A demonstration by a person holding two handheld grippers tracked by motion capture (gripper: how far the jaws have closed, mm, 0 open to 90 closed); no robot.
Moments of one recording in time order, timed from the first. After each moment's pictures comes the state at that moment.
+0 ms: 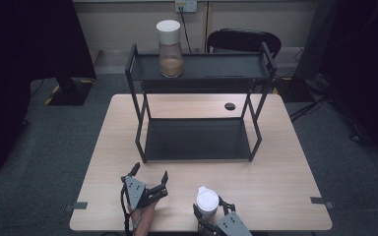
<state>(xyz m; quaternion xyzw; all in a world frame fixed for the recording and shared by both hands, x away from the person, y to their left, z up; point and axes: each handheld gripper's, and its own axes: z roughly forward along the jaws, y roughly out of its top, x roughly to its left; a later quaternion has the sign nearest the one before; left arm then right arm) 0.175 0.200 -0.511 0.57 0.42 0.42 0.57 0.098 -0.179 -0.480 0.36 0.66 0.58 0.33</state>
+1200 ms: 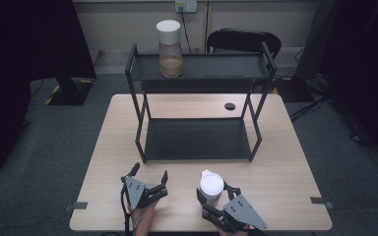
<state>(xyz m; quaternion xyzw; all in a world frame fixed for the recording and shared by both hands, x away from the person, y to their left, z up) 0.175 0.199 -0.511 0.57 0.42 0.42 0.57 0.125 -0.194 -0.435 0.34 0.65 0.60 0.33</state>
